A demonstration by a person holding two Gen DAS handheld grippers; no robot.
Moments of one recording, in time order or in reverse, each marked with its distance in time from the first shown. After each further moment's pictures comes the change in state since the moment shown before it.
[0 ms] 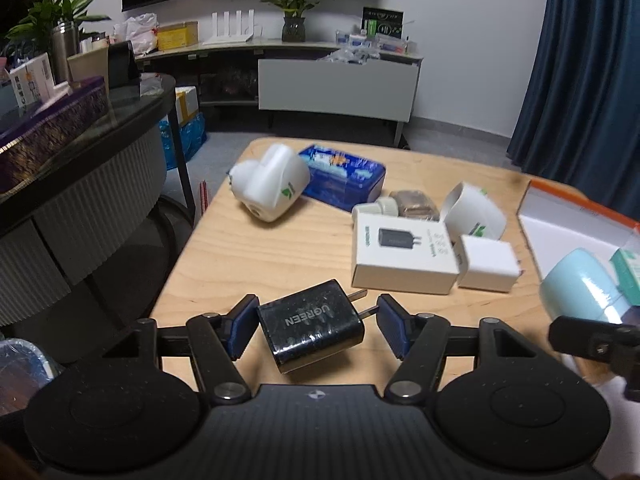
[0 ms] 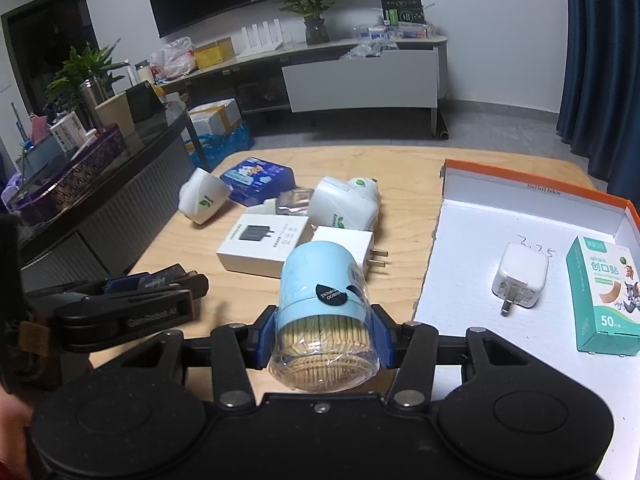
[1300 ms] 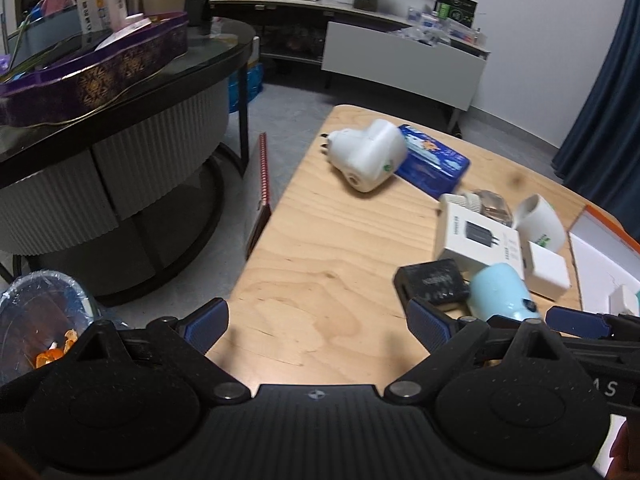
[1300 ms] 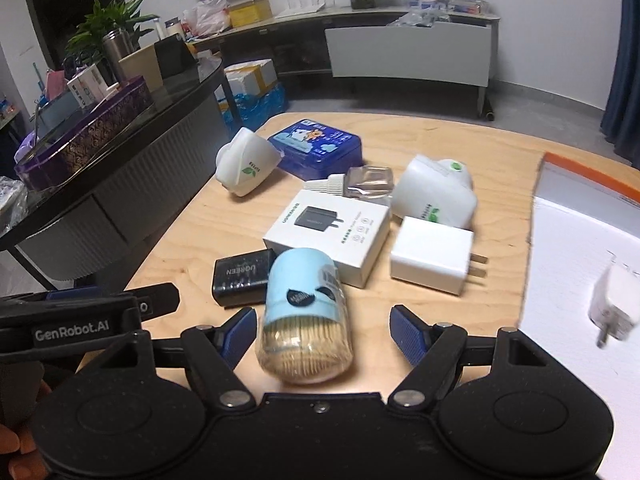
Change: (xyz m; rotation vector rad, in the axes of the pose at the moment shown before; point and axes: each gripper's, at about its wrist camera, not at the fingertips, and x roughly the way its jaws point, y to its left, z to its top) left arm -0.005 0.060 0.001 -0.187 0.136 0.082; right arm 0.076 0.047 0.016 -0.093 0.128 0.056
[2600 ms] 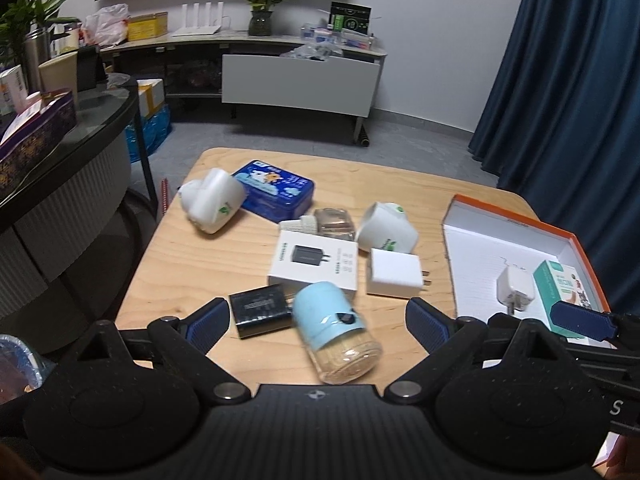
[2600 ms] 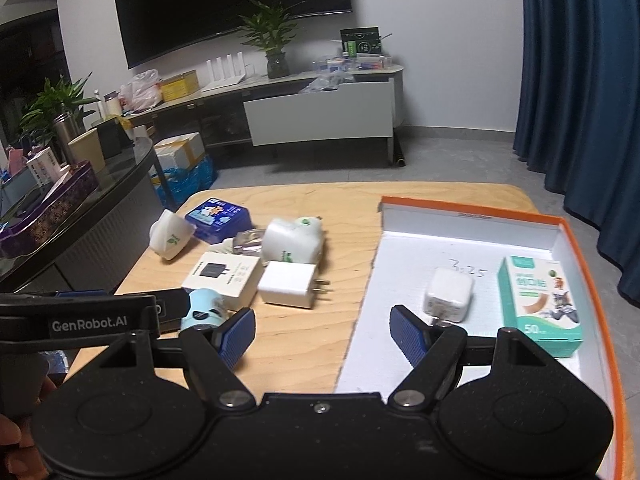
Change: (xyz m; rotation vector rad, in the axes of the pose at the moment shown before) left arm -0.035 -0.089 0.002 0.178 -0.066 -0.179; right arm -0.109 -0.053 -0.030 0.139 -0.205 -0.162
